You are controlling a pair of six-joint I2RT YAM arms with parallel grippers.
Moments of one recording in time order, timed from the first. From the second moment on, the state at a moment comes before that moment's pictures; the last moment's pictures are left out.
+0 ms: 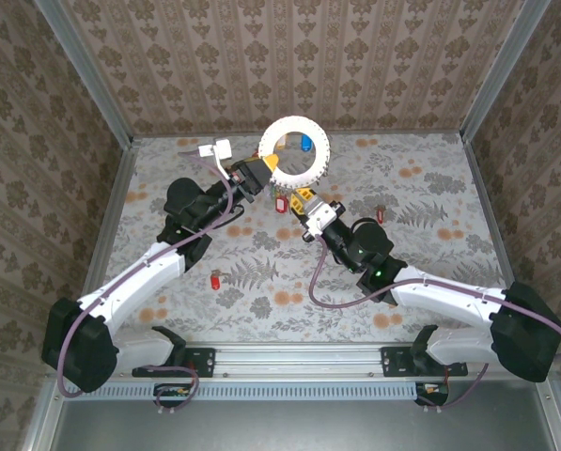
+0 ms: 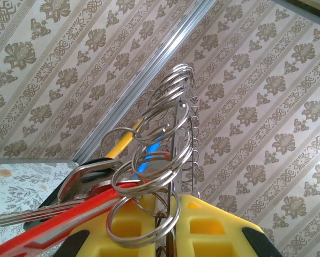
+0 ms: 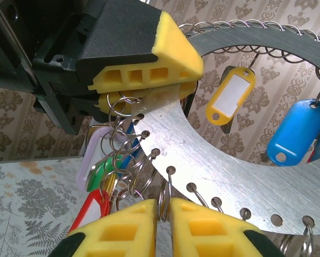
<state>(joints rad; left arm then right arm) -0.60 1.21 0.86 0.66 0.42 -0.84 0.85 1.22 0.66 0.81 0.21 -0.48</state>
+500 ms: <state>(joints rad) -0.60 1.21 0.86 0.66 0.42 -0.84 0.85 1.24 0.66 0.82 0.23 -0.46</state>
